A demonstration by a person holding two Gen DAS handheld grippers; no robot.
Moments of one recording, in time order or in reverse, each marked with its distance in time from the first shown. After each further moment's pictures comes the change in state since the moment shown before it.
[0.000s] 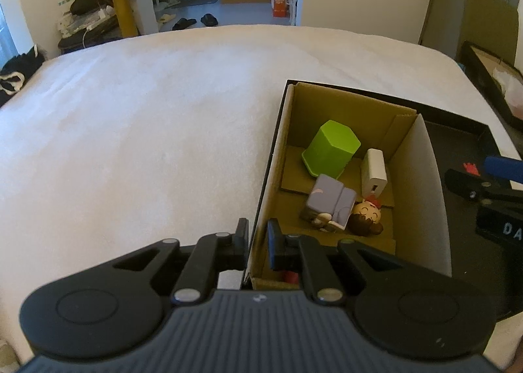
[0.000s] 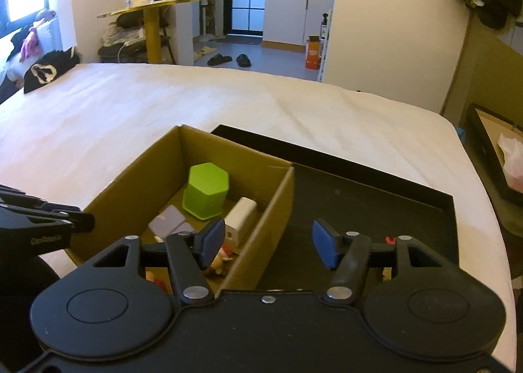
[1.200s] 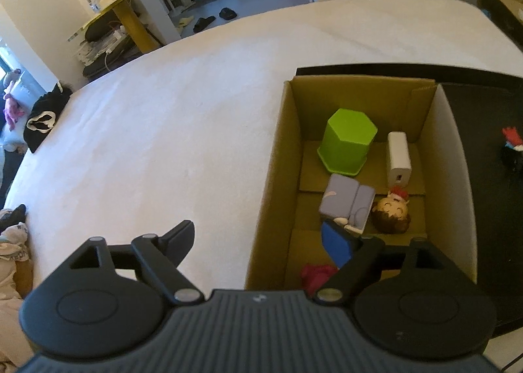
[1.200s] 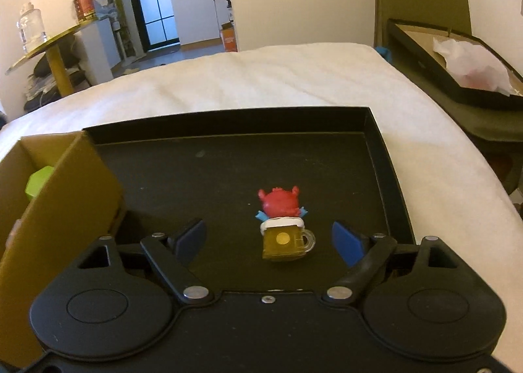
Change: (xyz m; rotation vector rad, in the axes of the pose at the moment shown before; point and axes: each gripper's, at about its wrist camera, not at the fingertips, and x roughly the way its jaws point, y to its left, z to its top) left arm 0.014 -0.047 0.021 0.165 0.077 0.236; right arm 0.080 -0.133 -0.068 0.315 0.011 -0.118
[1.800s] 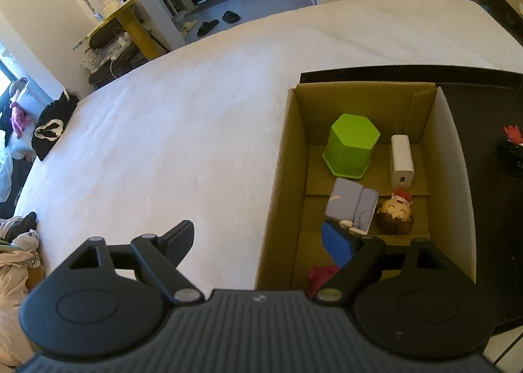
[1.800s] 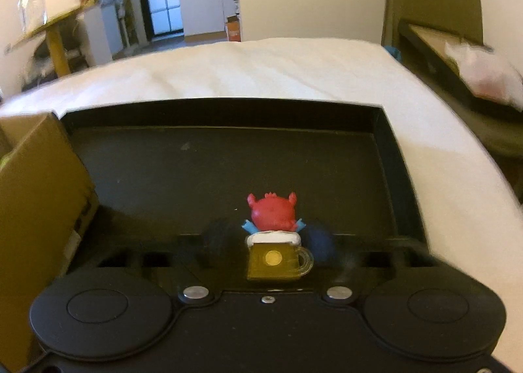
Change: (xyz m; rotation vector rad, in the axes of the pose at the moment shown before) left arm -0.009 -0.001 0.004 0.024 -0.007 0.029; right arm 0.022 0.007 -0.002 -0.101 0.009 -0.034
